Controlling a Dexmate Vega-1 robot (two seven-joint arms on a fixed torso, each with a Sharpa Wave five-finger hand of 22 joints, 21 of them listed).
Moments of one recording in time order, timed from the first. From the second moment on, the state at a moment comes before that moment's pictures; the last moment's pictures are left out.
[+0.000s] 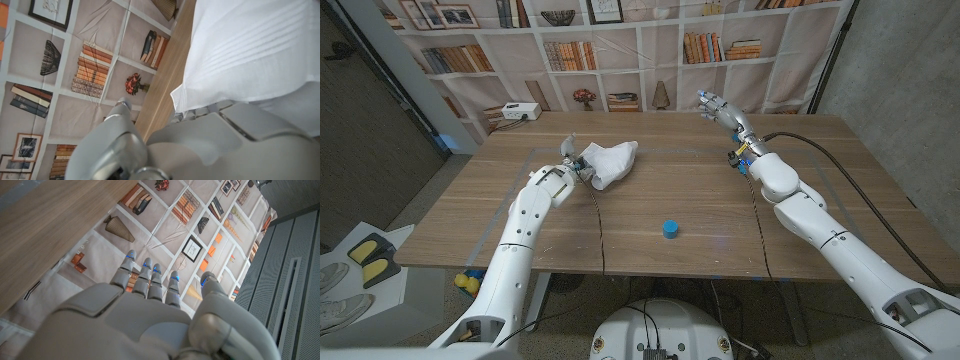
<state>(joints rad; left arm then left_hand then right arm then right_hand) 0.94 0.16 0.02 -1.72 -1.04 0.37 0.52 0.36 0.06 0.38 0.00 0.18 -0.18 0.11 0.19 0.19 -0.17 0.21 0.21 0.21 -0.04 0.17 0.18 0.19 -0.05 0.19 0.56 0.18 -0.81 -0.52 -0.40 -1.54 0.19 0.29 -0.06 0.27 0.13 0.32 -0.10 0.18 0.24 -0.04 0.19 0.18 0.26 0.09 0.20 0.20 0.24 0.08 0.26 0.25 0.28 0.16 0.20 0.18</state>
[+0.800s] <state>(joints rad) 0.96 0.18 0.23 -1.86 -0.51 0.22 0.75 0.24 0.11 0.40 0.02 0.18 -0.17 0.01 0.18 0.19 -0.17 0.18 0.19 0.23 -0.18 0.19 0.18 0.22 -0.18 0.18 0.35 0.23 -0.79 -0.51 -0.40 -1.48 0.21 0.32 -0.03 0.26 0.13 0.32 -0.10 0.18 0.24 -0.04 0.19 0.18 0.26 0.09 0.20 0.20 0.24 0.08 0.26 0.25 0.28 0.16 0.20 0.18</state>
